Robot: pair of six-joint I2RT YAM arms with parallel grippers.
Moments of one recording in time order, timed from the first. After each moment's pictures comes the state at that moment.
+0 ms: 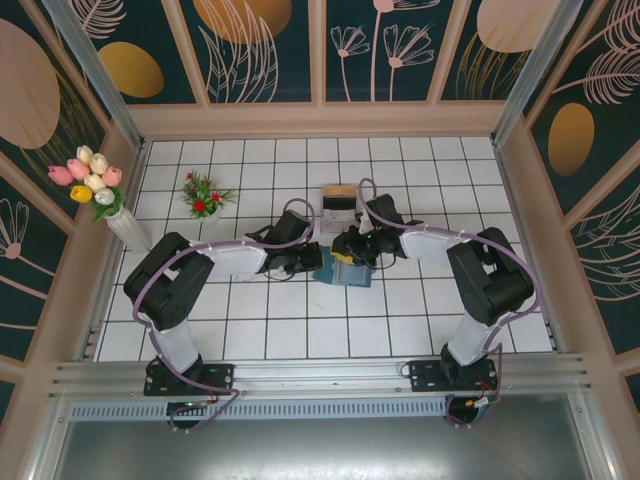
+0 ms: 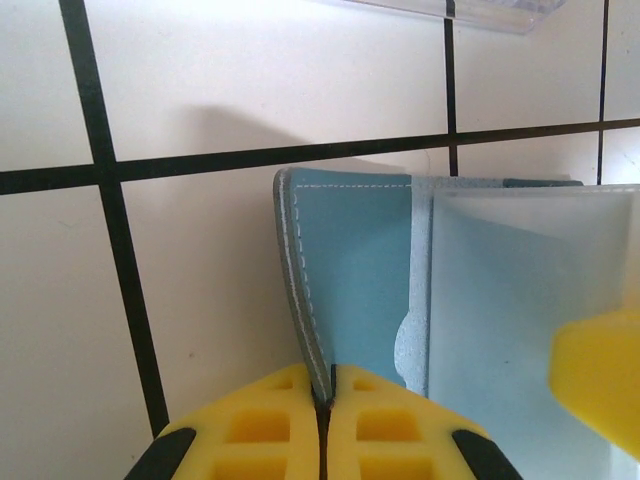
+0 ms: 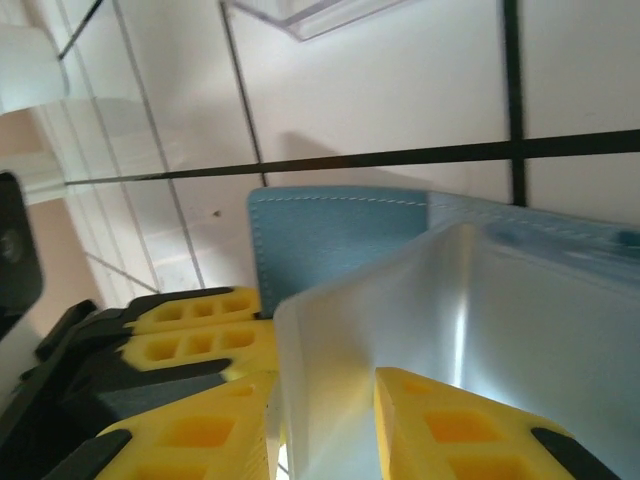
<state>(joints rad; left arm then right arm) -0.69 1.80 0.93 -0.08 0.27 -0.78 0.51 1.72 0.90 -0.15 -0.59 0.88</state>
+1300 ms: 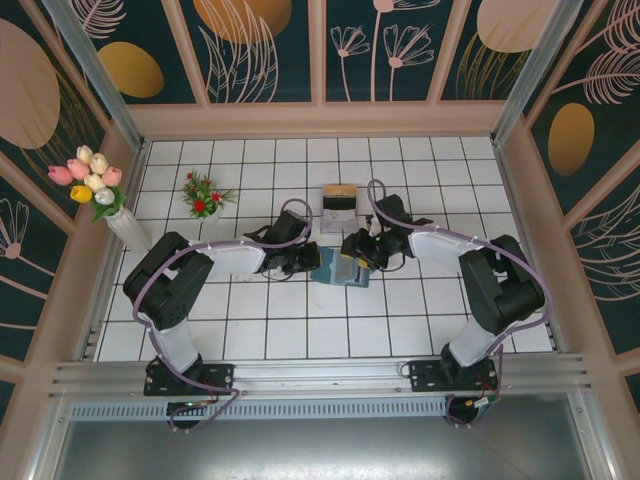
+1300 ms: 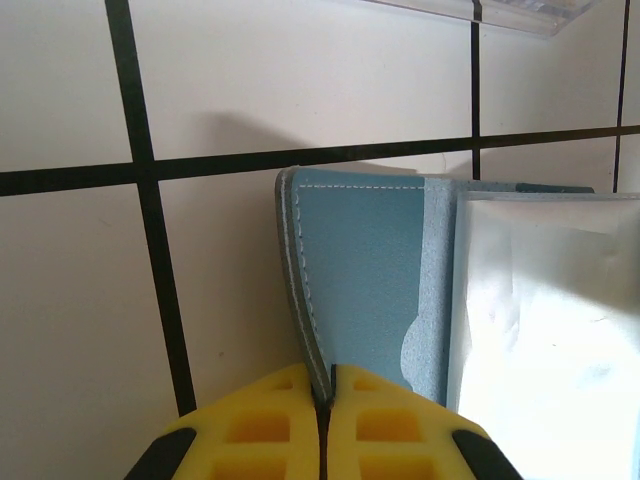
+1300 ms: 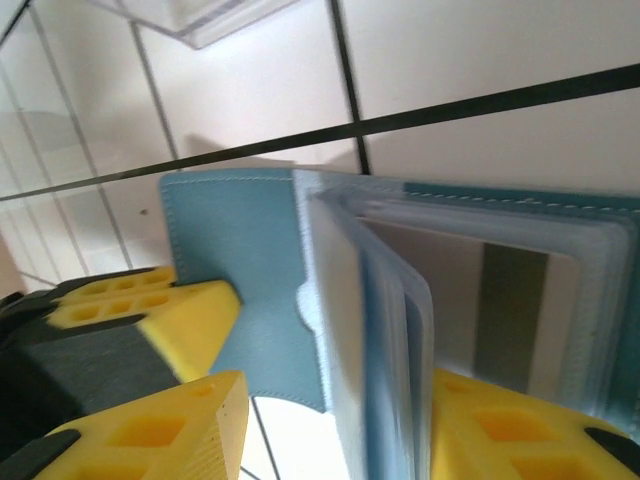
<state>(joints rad) -0.68 1.80 0.92 -0.08 0.27 -0.78 0.48 1.64 0.88 -0.29 -0.53 0.81</state>
